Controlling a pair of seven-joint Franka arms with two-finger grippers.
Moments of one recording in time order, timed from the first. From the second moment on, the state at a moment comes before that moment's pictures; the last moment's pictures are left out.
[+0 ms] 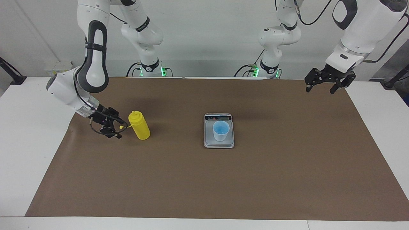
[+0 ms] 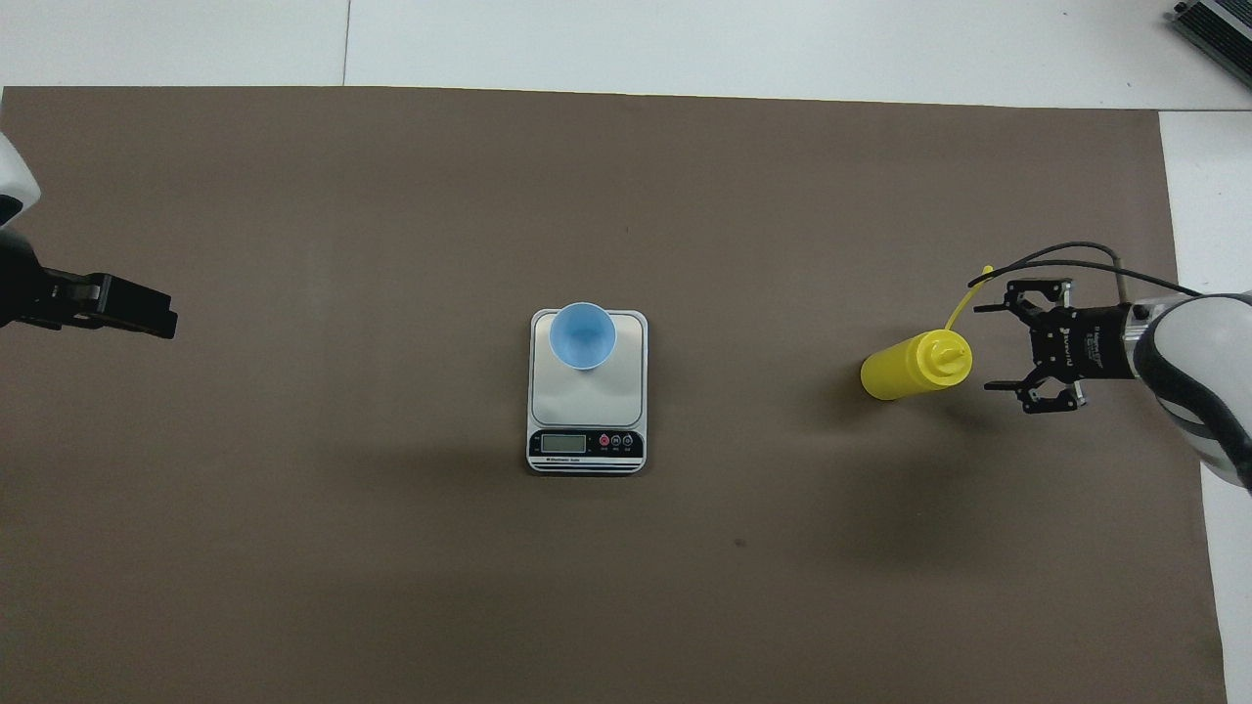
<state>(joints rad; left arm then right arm) 0.10 0.00 -0.18 -1.58 -0.02 1.56 0.06 -0.33 0.19 0.08 -2.06 0.61 2.17 0.74</state>
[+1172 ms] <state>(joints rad) 0.11 -0.01 -0.18 -1.58 -0.02 1.55 0.06 -0.21 0.00 0.10 -2.00 0.19 2.18 0.61</state>
